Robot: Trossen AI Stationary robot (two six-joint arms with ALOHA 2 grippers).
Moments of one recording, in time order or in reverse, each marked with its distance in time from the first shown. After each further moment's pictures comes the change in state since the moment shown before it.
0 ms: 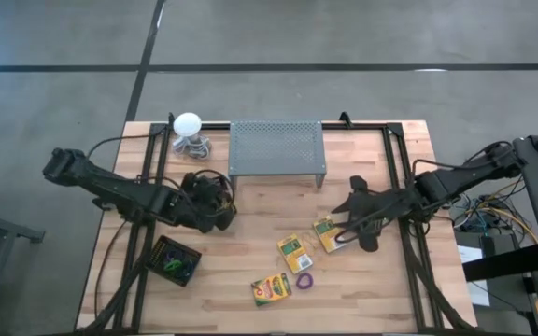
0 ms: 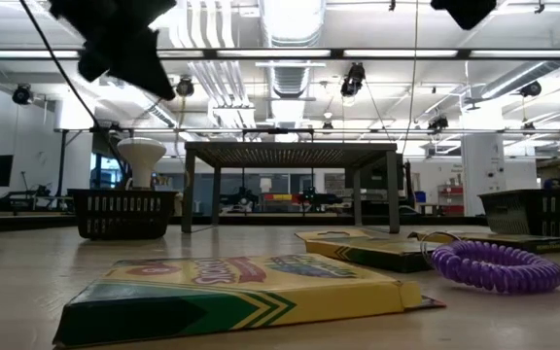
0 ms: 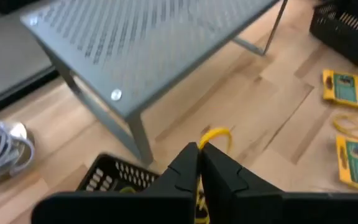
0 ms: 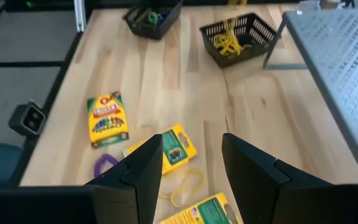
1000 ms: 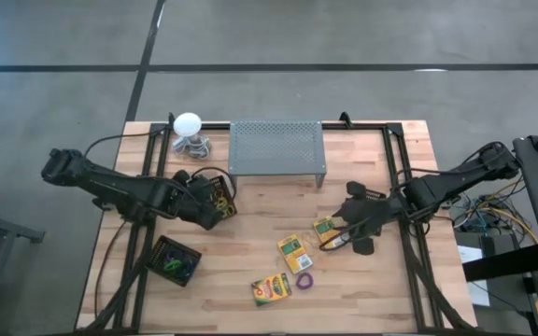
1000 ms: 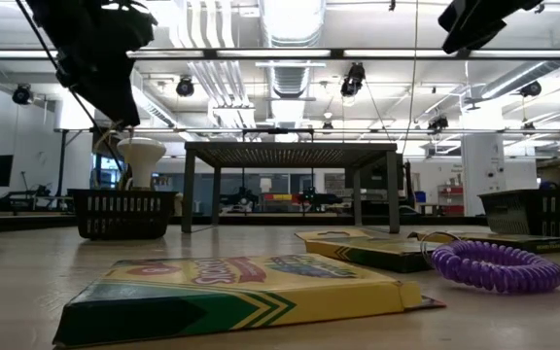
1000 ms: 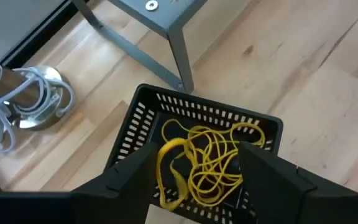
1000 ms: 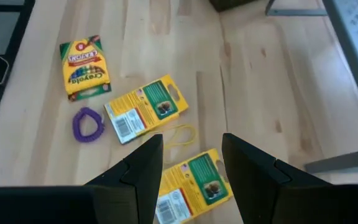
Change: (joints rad) left arm 0.050 -0.017 0.014 -0.300 0.191 0.006; right arm 0.005 0.095 0.011 -0.133 -0.004 0.025
